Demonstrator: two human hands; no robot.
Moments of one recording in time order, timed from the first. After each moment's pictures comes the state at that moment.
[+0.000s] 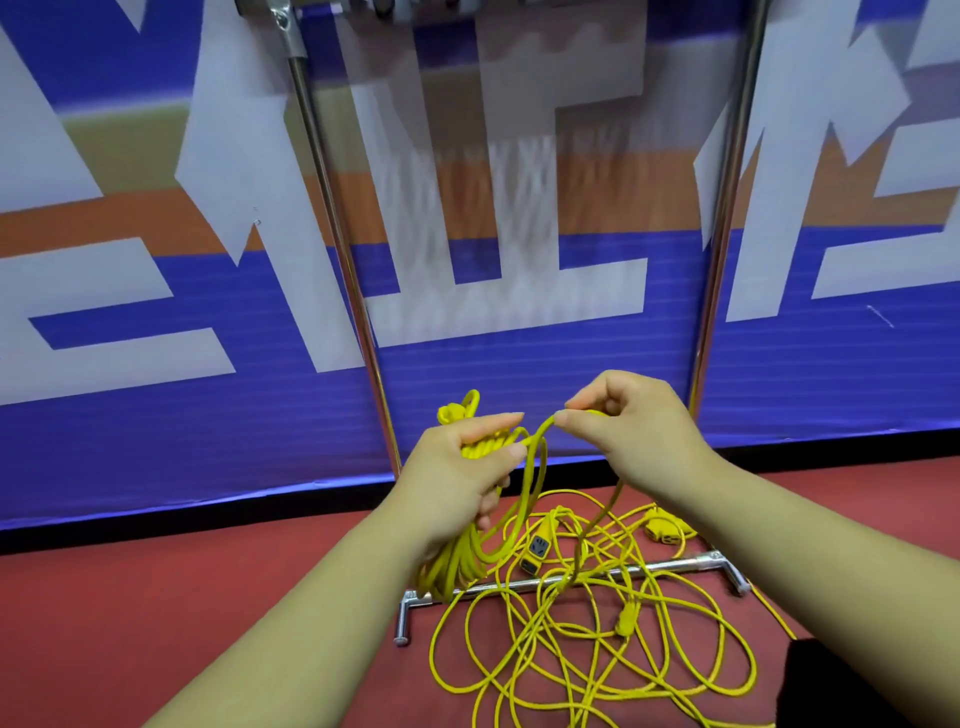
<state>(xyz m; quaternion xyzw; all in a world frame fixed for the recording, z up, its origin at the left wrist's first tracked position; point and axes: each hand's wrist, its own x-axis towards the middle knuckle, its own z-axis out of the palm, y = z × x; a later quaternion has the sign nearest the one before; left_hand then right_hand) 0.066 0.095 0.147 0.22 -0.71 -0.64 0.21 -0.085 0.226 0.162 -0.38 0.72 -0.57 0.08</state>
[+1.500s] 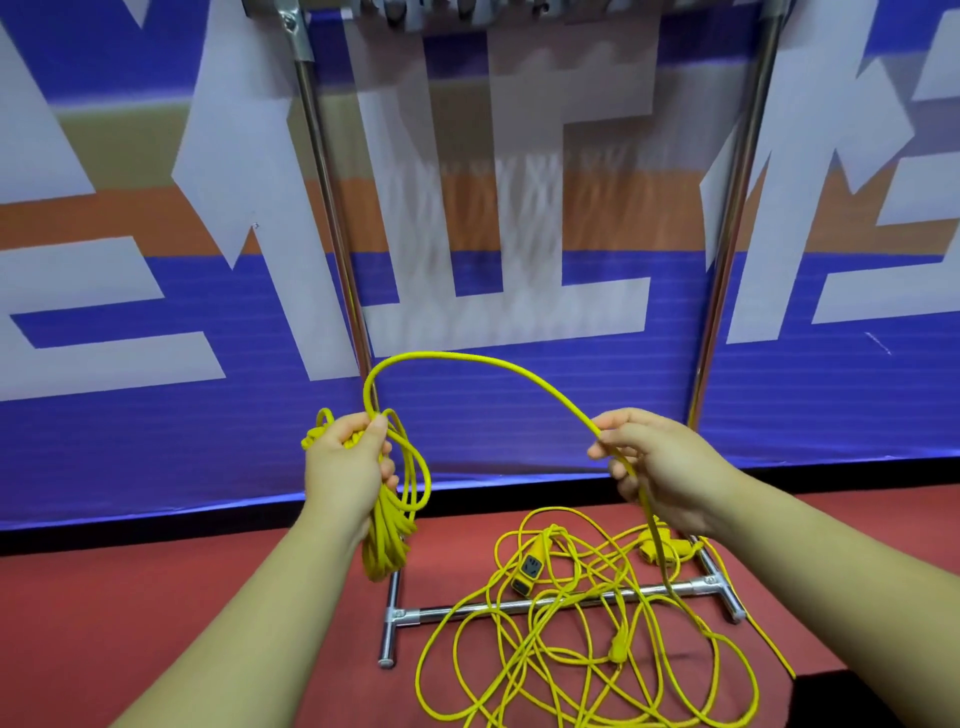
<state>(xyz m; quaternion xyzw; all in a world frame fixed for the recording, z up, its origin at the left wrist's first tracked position) 0.070 -0.002 0.122 0.36 -0.54 -0.60 0.46 -0.133 0.221 0.135 -0.21 0.60 -0.67 0.38</state>
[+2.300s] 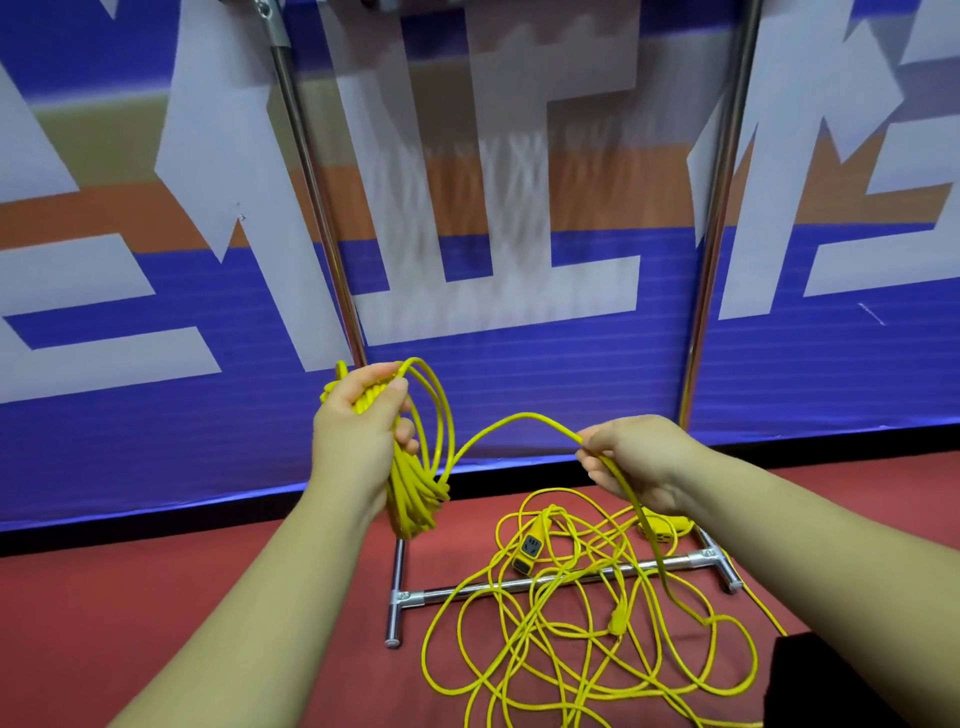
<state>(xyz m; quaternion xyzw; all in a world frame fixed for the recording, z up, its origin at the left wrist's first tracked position) 0.064 0.041 0.159 0.25 -0.55 -0.64 0.46 -0.124 0.214 0.125 -0.09 0.67 -0.61 0.41</state>
